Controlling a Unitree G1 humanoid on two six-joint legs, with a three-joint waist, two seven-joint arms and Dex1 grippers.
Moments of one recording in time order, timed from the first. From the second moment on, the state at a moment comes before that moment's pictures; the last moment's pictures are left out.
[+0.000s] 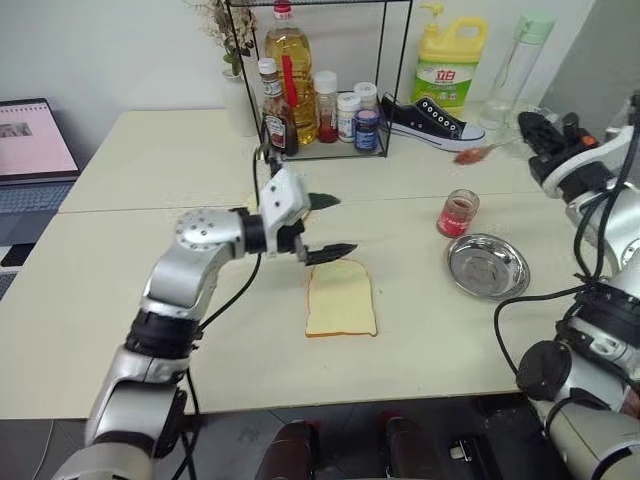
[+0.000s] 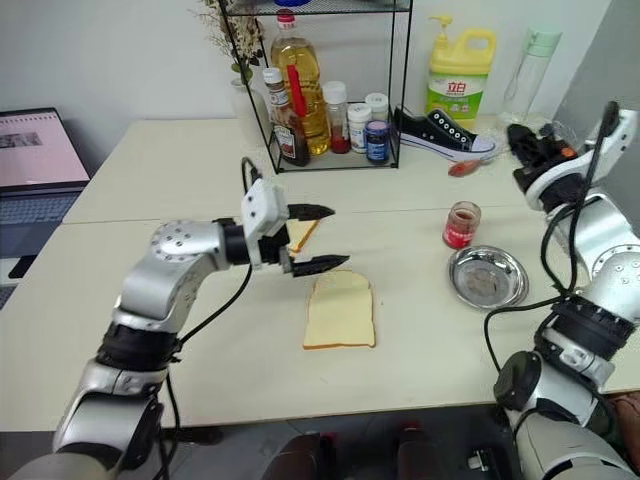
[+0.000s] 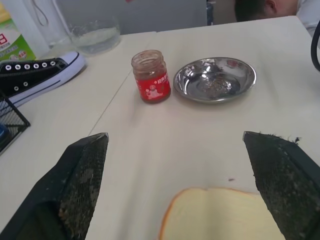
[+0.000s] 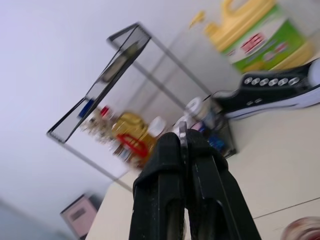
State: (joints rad) left arm -0.57 0.59 -0.08 -0.14 -0.34 0.41 -1.03; right arm -0.78 -0.29 -0.62 -0.12 1.17 1.07 -0.16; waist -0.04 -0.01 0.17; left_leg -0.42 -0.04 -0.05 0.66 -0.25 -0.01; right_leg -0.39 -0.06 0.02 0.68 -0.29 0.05
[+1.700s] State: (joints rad) left arm 0.12 0.71 0.19 -0.62 -0.50 0.54 -0.82; right arm -0.53 -0.33 0.28 -0.19 0.35 0.54 0.57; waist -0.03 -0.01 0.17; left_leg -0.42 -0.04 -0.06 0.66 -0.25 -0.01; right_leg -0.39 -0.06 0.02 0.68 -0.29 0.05
